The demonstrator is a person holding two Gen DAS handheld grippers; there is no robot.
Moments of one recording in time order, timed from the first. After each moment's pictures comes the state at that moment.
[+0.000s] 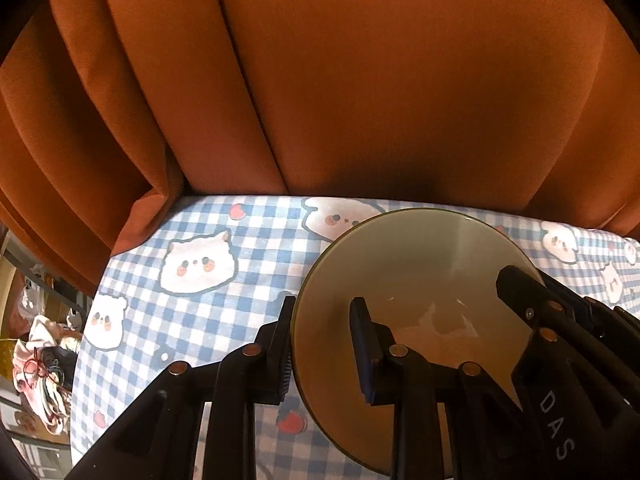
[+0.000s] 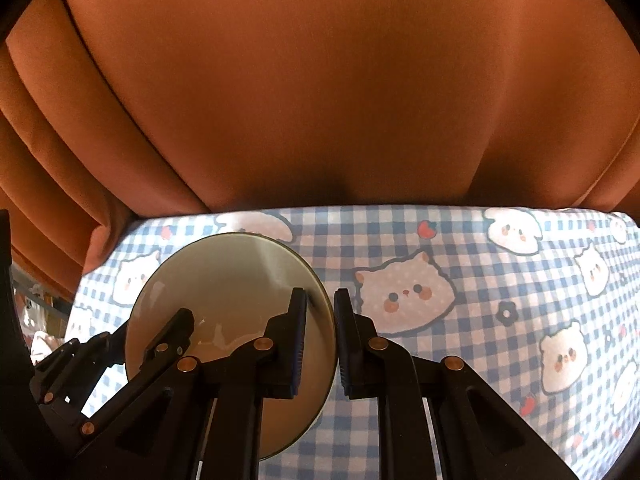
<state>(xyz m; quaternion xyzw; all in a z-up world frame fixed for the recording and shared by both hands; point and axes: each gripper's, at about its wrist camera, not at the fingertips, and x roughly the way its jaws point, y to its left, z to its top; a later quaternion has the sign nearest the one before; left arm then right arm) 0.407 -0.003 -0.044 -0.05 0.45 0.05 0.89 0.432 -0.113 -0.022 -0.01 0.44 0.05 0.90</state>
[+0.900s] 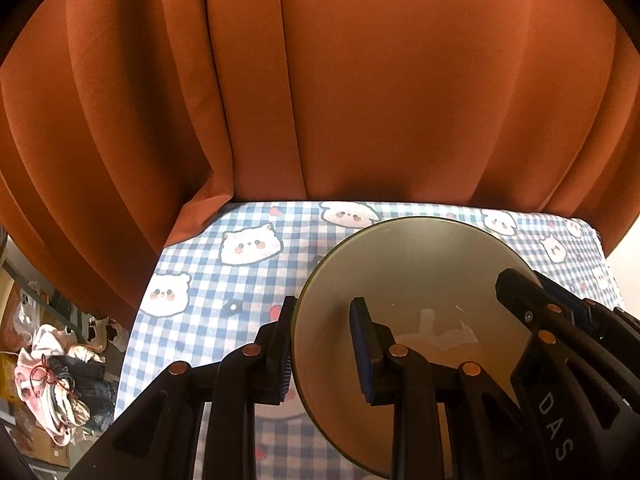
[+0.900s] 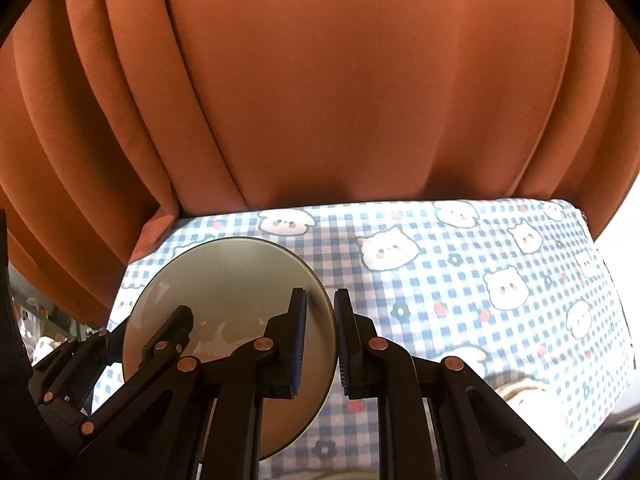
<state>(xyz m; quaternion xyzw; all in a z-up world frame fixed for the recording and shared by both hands) 0.253 0.045 0.021 -0.05 0.40 -0.01 0.92 0.268 -0.055 0.056 -0.01 0.39 0.00 0.92</state>
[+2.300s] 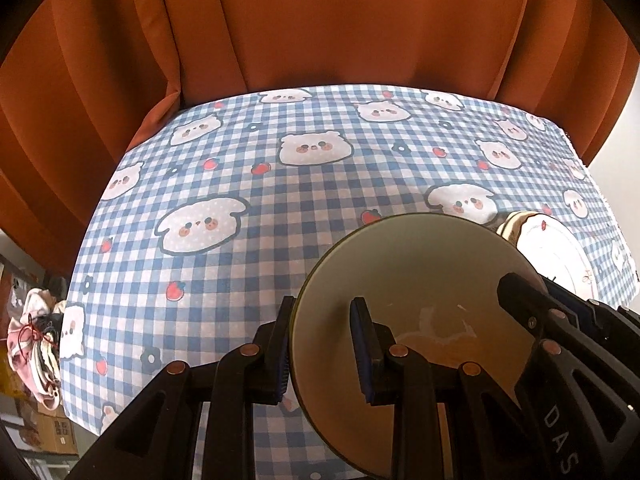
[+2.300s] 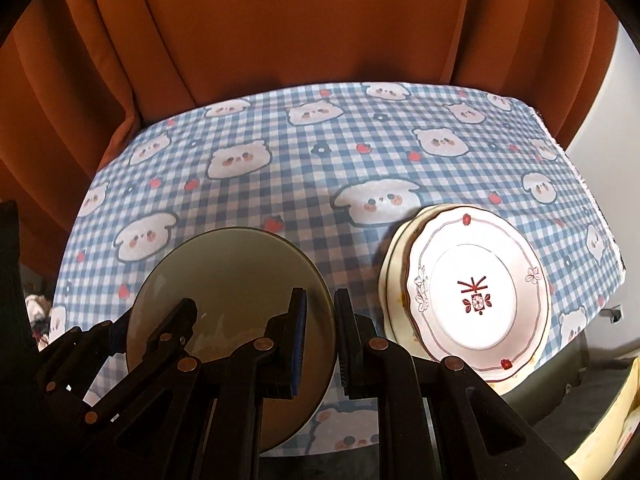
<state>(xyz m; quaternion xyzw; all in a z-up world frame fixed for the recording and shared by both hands) 0.138 -0.033 -0.059 -0.02 0.47 -0.05 0.88 0.125 -0.133 -0.032 0.01 0.47 -0.05 0.88</state>
